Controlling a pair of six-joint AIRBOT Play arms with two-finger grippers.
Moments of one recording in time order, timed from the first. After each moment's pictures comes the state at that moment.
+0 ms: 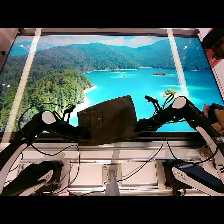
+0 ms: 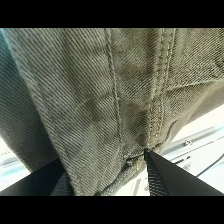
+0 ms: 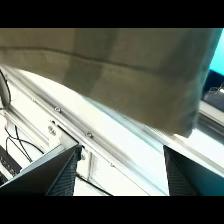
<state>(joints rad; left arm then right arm) -0.27 -0.99 0.53 0.96 -1.19 -1.59 0.14 -1.15 0.71 -0.87 1.37 1.24</state>
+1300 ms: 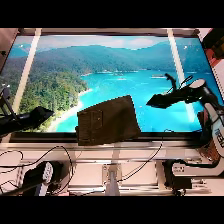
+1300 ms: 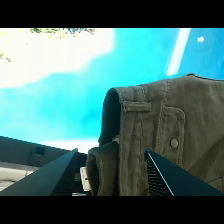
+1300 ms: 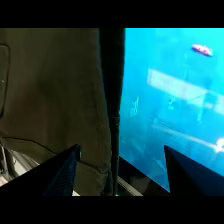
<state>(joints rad) 0.43 -0.59 0.65 0.97 -1.28 -1.49 -0.16 -1.50 1.01 -0.79 1.32 0.99</state>
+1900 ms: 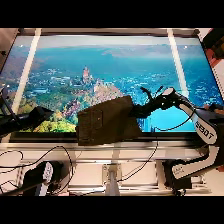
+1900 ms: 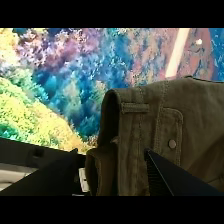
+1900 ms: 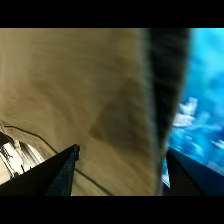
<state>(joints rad) 0.44 -0.59 0.65 0.96 -1.28 -1.49 0.09 -1.66 0.97 -0.72 1.25 0.99</state>
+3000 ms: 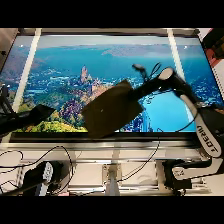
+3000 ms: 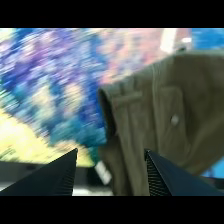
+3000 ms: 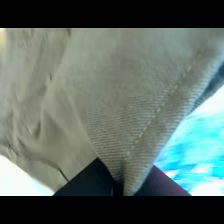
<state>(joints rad) 0.44 -0.59 0.65 0.85 -1.26 -1.36 0.17 -1.53 1.32 -0.86 1.20 1.02</state>
